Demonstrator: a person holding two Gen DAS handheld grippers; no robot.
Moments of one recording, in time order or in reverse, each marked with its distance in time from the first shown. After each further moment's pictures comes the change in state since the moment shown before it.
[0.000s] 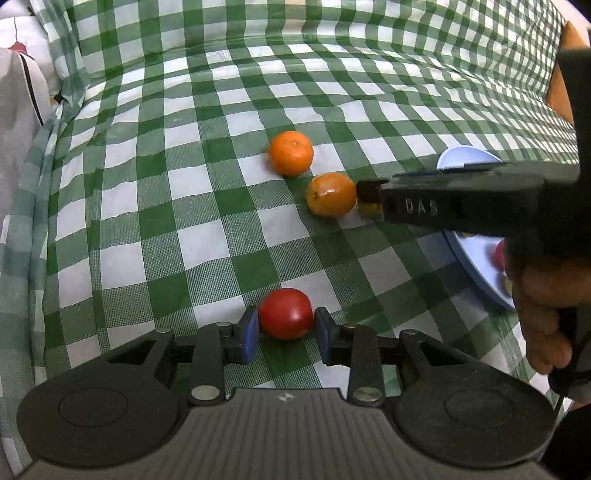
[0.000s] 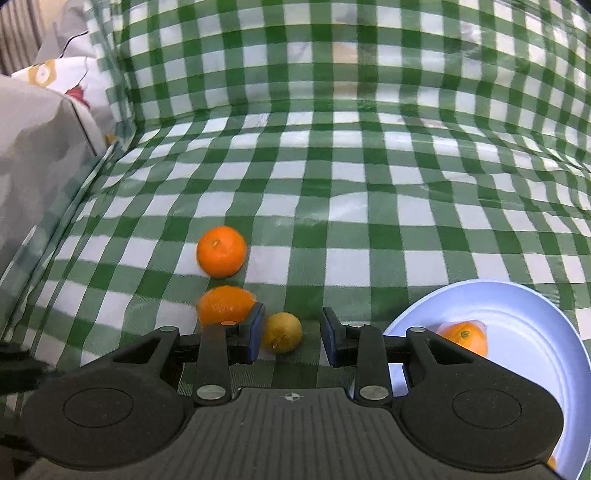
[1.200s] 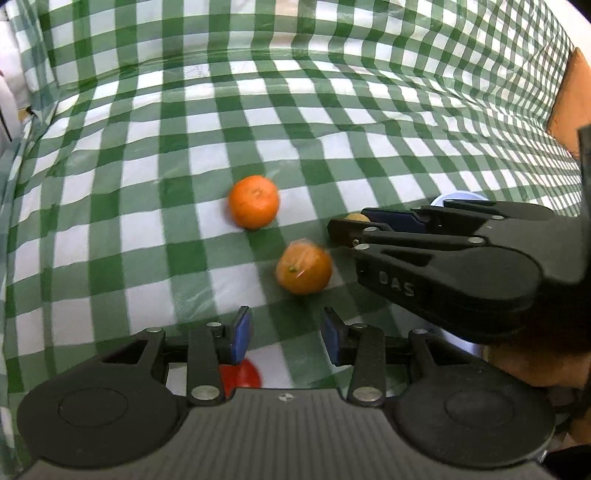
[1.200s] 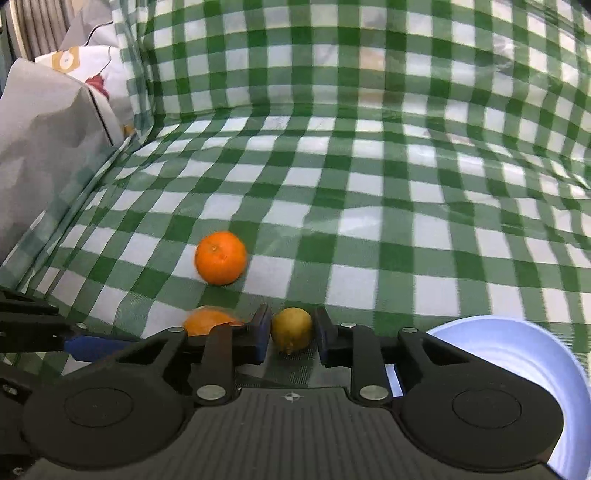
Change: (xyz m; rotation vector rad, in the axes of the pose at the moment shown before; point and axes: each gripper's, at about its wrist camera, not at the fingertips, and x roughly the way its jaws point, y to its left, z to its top) left arm 0.023 -0.028 0.041 -0.068 -0.031 -0.047; right arm 0.004 -0.011 0.010 -0.081 -0.027 0.050
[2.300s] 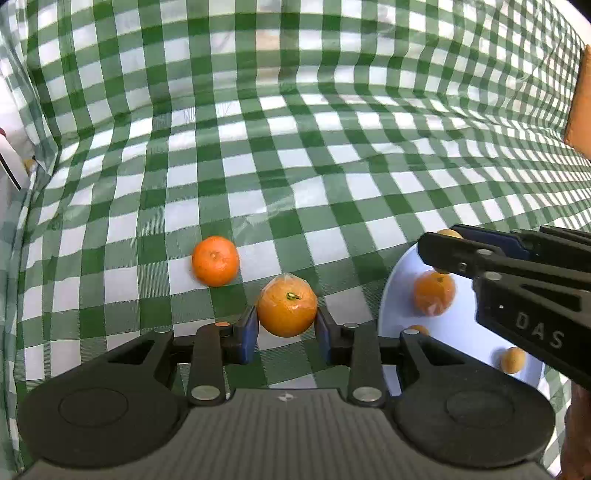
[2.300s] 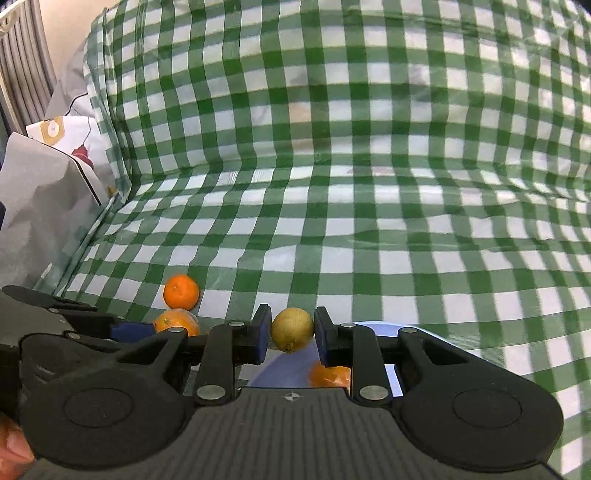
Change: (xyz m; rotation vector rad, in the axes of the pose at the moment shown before) left arm -0.014 -0.039 0.024 0.017 -0.066 0.110; right arm -0.085 -0.046 -0.004 0.090 -0.103 -0.032
